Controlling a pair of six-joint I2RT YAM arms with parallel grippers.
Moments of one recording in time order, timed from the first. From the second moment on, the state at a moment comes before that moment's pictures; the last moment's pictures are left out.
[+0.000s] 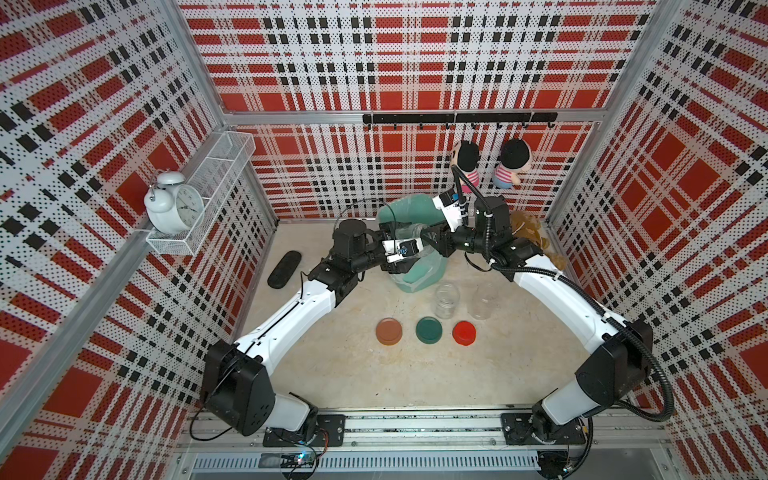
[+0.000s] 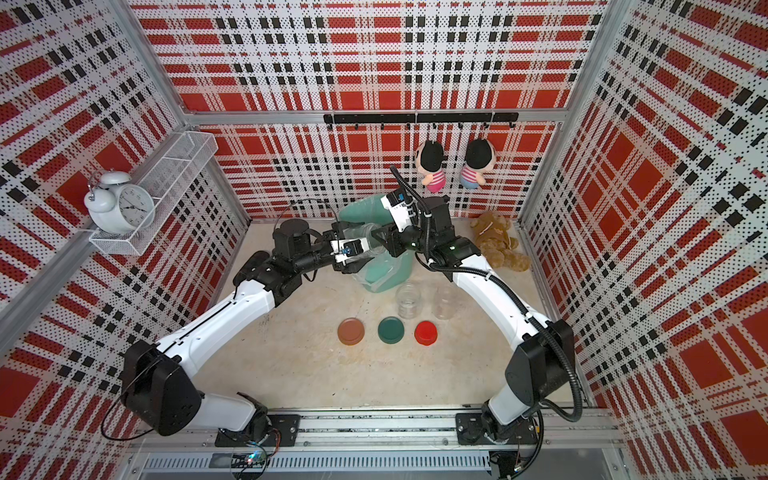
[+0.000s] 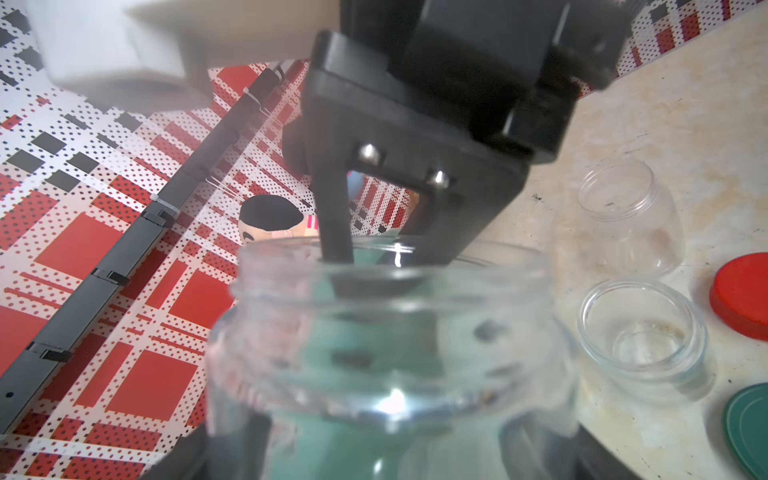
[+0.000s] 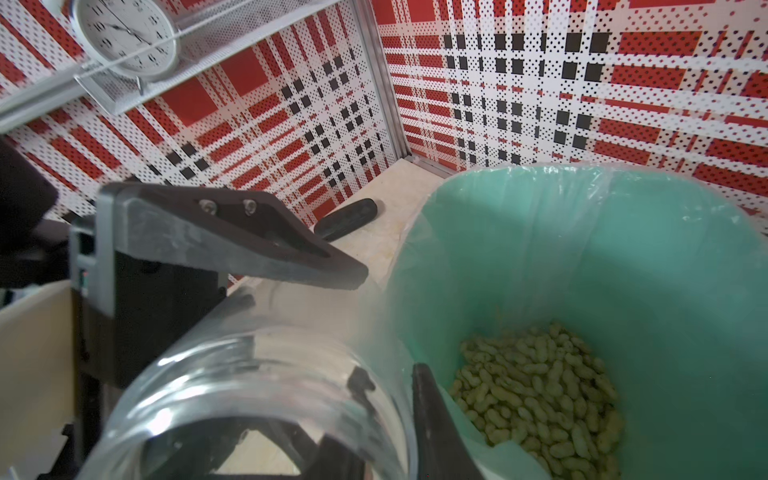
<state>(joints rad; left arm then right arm) -0.48 1.43 1.19 0.03 0.49 0.90 0.50 1.58 1.51 -0.27 -0.51 0.09</state>
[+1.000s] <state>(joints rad) -0.45 1.31 1.00 0.22 0.46 0.80 0.49 1.55 1.45 -0.24 -0.49 0.09</state>
